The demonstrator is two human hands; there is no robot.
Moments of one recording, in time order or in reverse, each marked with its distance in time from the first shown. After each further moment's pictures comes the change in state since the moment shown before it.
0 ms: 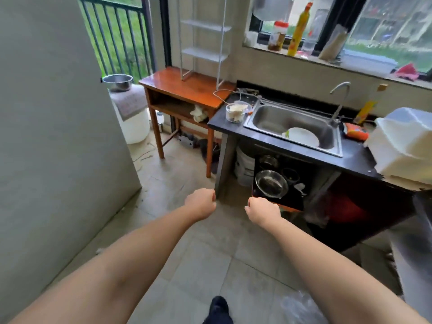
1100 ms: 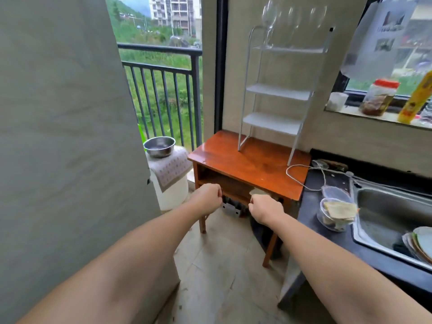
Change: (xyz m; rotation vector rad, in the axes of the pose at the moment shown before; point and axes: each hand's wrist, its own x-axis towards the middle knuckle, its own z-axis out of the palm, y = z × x) left_hand 0.412 -0.264 -0.344 -0.051 0.216 -0.051; right_hand 0.464 -0.344 -0.210 0.092 0.153 -0.165
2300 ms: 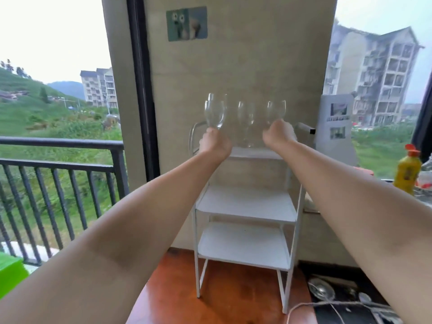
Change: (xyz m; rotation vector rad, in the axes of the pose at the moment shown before) left_hand 0.481 0.260 -0.254 -0.443 0.395 0.268; right_hand 0.410 0.078 -0.426 0.367 0.891 0.349
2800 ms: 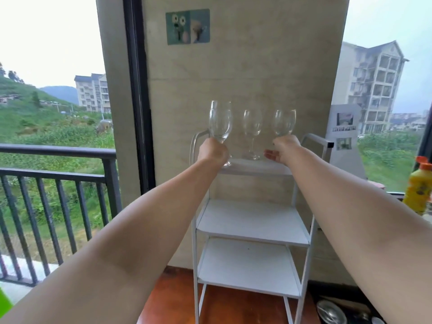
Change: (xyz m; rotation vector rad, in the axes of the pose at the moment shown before) left_hand 0.057 -0.019 0.012 -0.125 -0.030 -0.017; right_hand 0.061 0.007 0.040 0.927 -0.136 0.449
